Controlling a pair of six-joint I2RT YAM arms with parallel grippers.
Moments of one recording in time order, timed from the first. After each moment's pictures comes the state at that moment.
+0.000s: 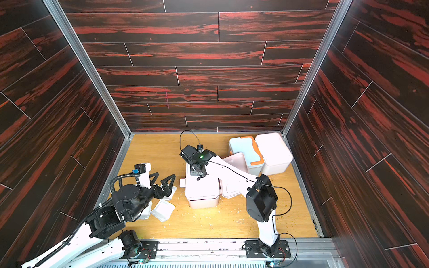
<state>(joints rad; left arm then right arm) -0.86 0.62 0.70 -0.32 -0.39 -0.49 0.92 1.94 1.77 -1.02 0.33 0.73</state>
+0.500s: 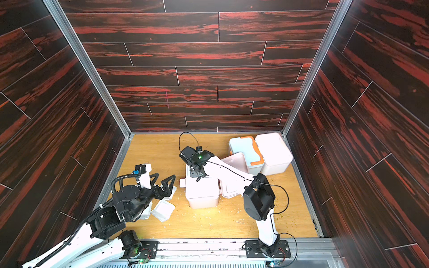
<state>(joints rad) -0.86 0.61 0.68 -0.32 -0.39 -0.49 0.92 1.96 1.77 -1.02 0.31 0.72</state>
